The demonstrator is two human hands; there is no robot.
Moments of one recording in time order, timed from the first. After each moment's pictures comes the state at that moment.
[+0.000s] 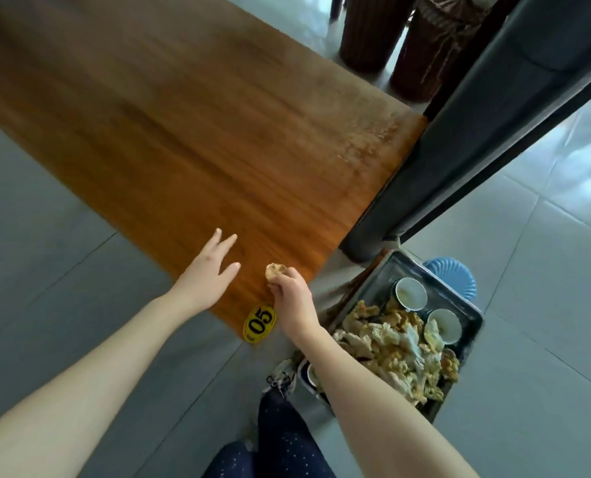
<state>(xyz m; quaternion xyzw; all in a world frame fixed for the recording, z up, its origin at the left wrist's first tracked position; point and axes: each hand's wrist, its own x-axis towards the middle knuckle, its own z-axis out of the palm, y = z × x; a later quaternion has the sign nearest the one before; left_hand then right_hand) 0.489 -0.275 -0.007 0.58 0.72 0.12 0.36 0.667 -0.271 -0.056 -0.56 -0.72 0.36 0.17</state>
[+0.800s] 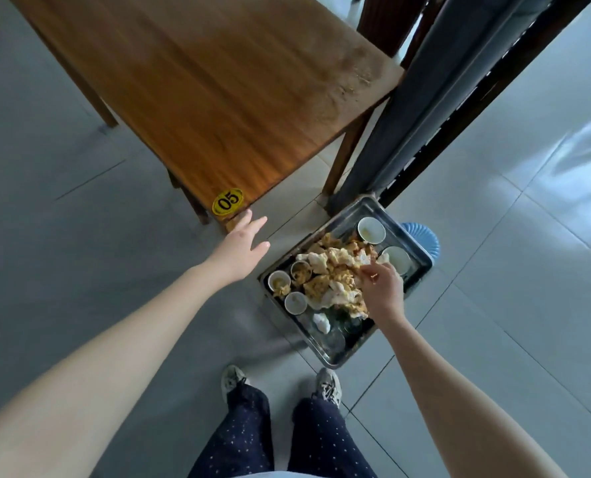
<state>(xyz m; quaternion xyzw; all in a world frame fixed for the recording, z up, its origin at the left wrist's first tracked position) 0.665 -0.440 0.001 0.55 0.73 0.15 0.38 0.947 -0.407 -0.040 -0.70 -0.62 0.30 0.16</state>
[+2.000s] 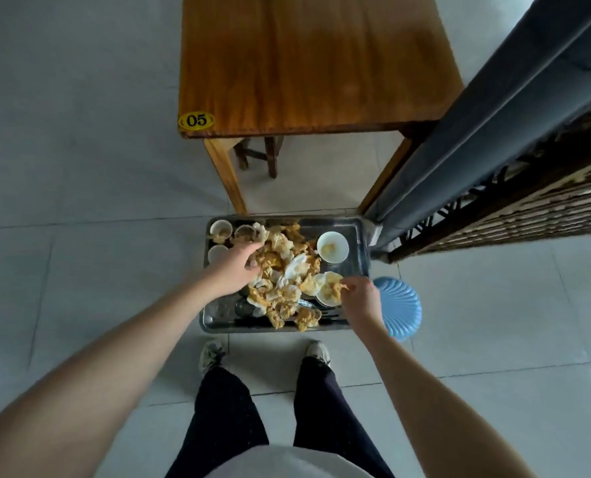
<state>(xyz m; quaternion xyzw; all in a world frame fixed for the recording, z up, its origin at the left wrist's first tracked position) 0.956 -0.398 -0.057 0.28 0.87 0.20 0.34 1.145 -0.209 -0.081 -0.46 -0.80 0.39 -0.05</state>
